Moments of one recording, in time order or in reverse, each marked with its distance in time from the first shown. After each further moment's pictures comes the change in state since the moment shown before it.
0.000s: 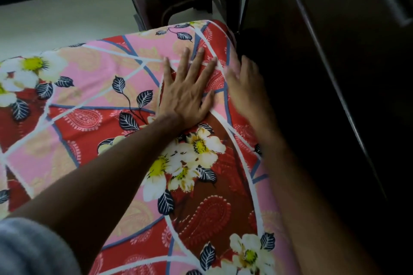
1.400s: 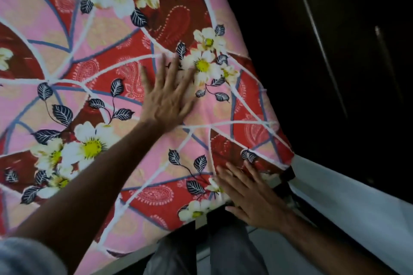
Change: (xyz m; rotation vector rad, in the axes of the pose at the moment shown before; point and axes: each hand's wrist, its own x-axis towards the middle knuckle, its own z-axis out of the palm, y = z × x) left_hand -0.386 0.138 -0.038 -0.118 -0.224 0.167; right_hand -0.652 0.127 0.003 -0.637 -0.476 -0.610
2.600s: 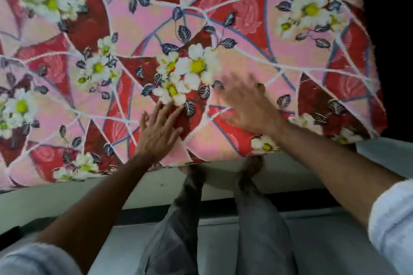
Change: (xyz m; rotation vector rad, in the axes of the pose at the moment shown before) left_hand -0.374 -0.076 0.003 -0.082 -0.239 -0.390; right_hand 0.174 -0.095 -0.013 -0.015 0.223 -0.122
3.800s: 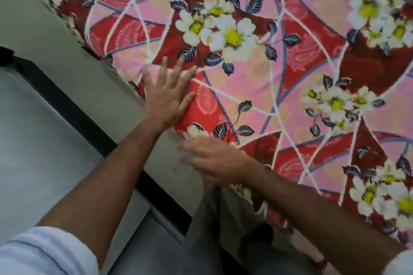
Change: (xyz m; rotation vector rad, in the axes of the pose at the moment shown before) left_hand -0.206 -0.383 0.098 -0.247 0.400 -0.827; right_hand 0.245 -0.476 0.055 0.002 -0.390 -1.309
